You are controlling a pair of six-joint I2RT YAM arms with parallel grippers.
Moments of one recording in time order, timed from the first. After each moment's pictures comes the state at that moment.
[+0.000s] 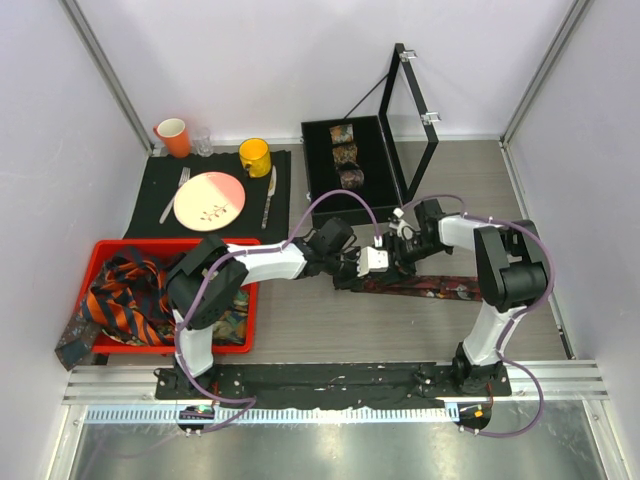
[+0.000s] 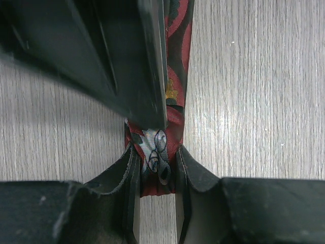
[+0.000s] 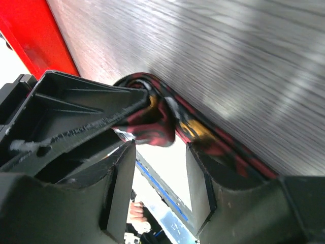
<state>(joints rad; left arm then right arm) -0.86 1.90 1.13 -0.06 0.50 0.54 0.16 1.81 0.95 -0.55 -0.85 0.23</state>
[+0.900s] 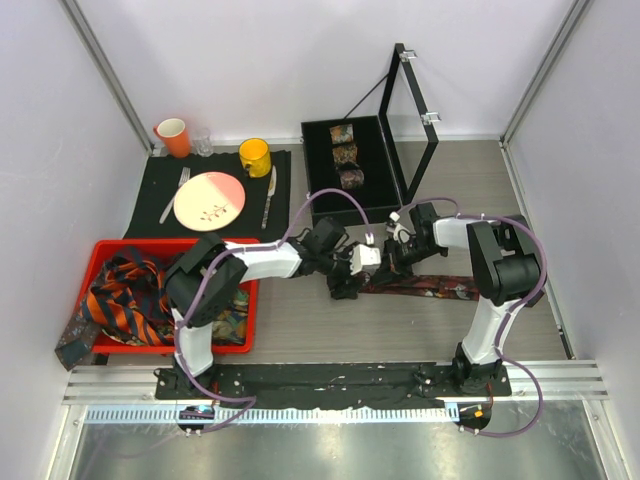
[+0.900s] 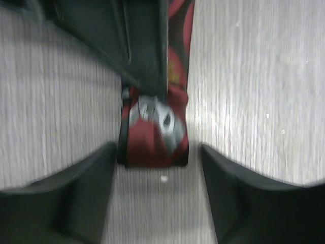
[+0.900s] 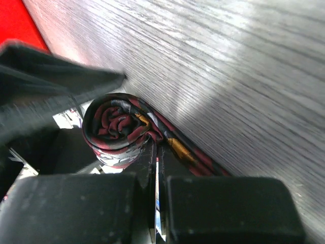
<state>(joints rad) -0.83 1.91 1.11 -0.07 0.54 0.51 0.19 1.87 0.94 -0.47 -0.81 0.25</state>
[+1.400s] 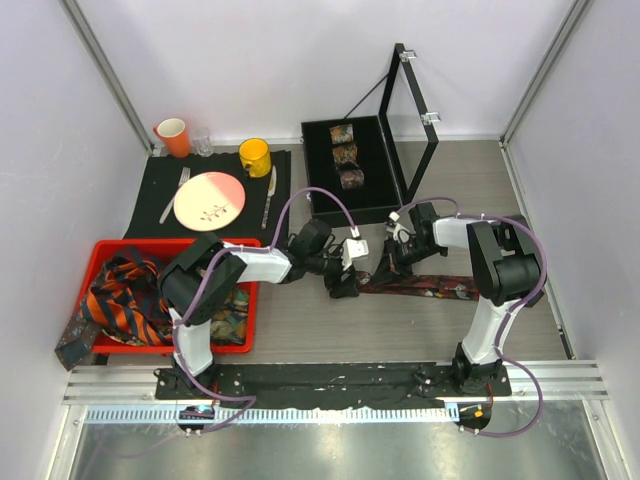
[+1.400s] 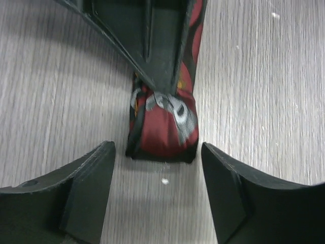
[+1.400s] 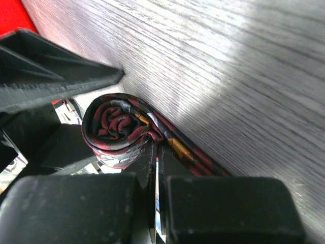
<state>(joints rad) -0.77 1.89 0.95 0.24 0.65 0.33 0.19 1.87 0.94 -0.48 -0.80 0.24</state>
